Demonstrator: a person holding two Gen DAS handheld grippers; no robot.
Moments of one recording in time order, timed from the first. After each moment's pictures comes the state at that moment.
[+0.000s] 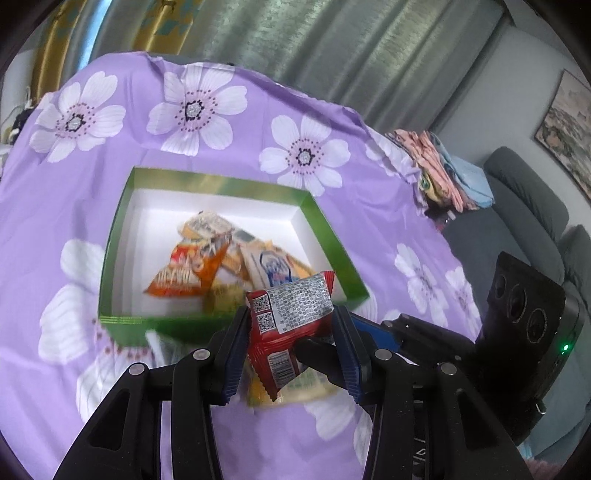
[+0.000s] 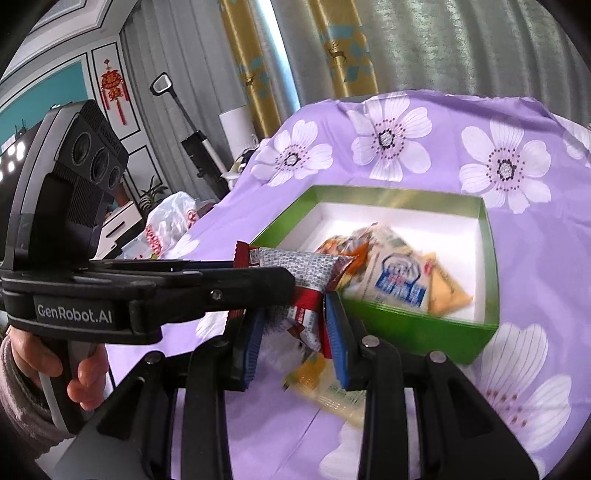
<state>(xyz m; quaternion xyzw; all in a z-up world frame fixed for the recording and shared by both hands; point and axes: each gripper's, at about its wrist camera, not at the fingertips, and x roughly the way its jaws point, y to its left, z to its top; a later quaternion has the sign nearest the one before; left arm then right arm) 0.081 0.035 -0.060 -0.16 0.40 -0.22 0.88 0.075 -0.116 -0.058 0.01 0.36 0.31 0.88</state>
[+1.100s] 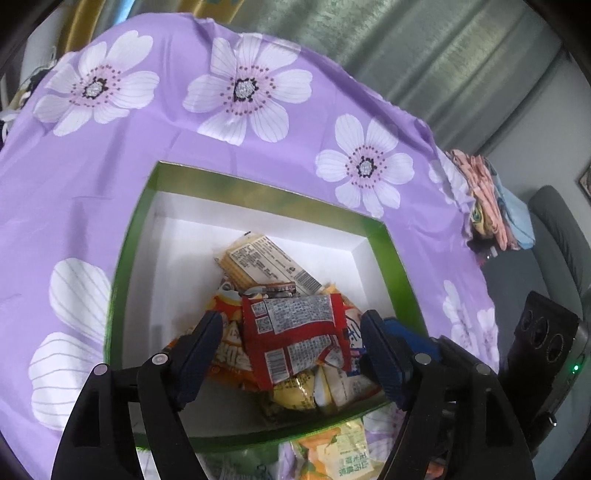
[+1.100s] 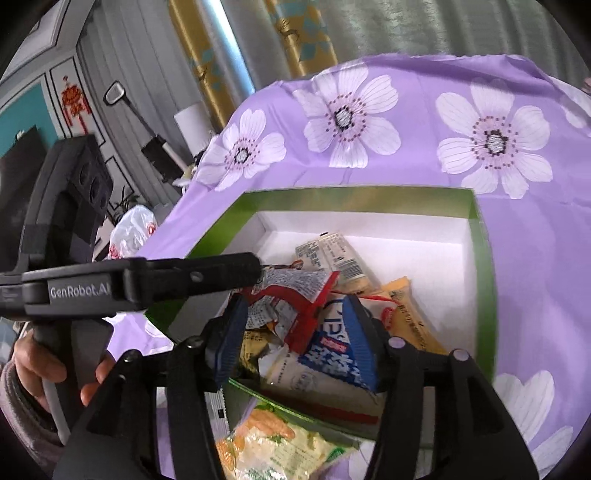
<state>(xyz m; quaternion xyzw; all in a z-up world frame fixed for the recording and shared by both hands) 0.165 0.061 -0.093 -0.21 0.44 -0.16 0.86 0.163 -0.128 -0.086 0.05 0.41 0.26 0.88</state>
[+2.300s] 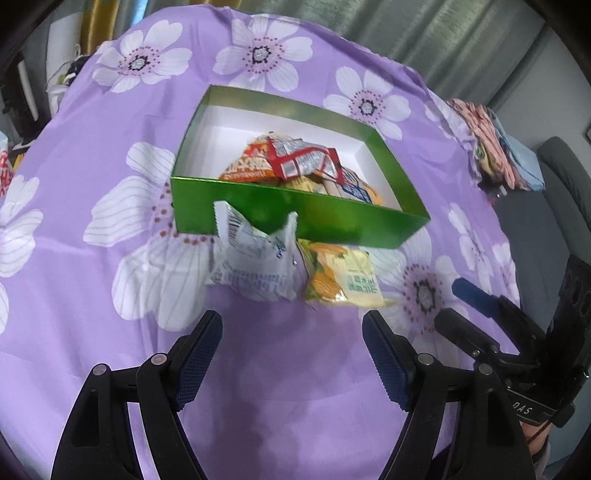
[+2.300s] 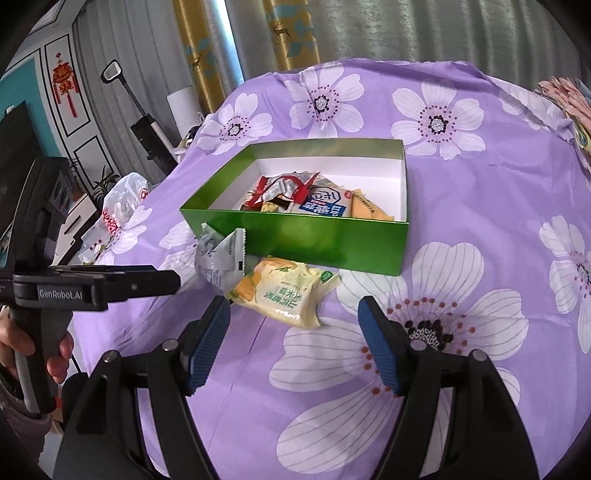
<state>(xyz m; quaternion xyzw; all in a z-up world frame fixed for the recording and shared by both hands) 0.017 0.046 -0.101 -0.15 0.48 -0.12 0.85 0.020 -0.164 -0.070 -0.01 0.42 0.21 0.88</state>
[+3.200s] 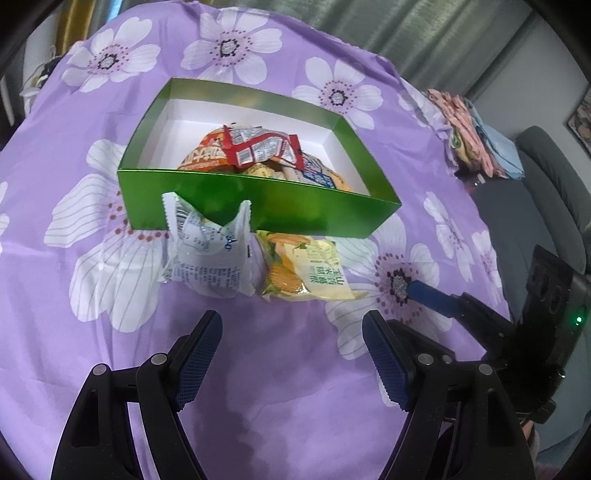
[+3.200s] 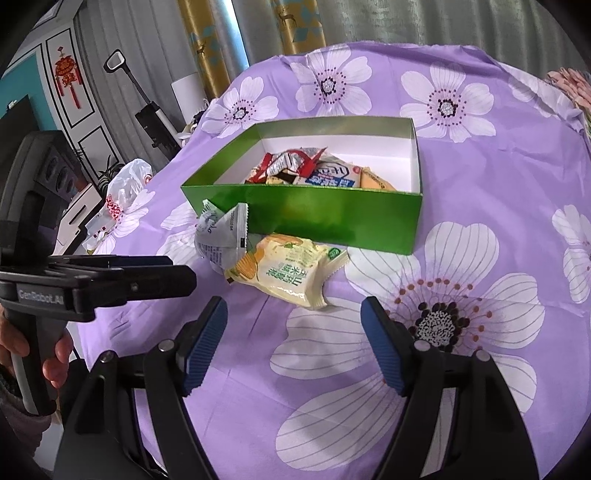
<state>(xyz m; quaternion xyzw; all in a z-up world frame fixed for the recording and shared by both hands) 0.017 0.022 -0.108 -0.15 0.48 -0.17 0.85 0.020 -0.162 -0.092 0.00 0.44 0.22 0.87</state>
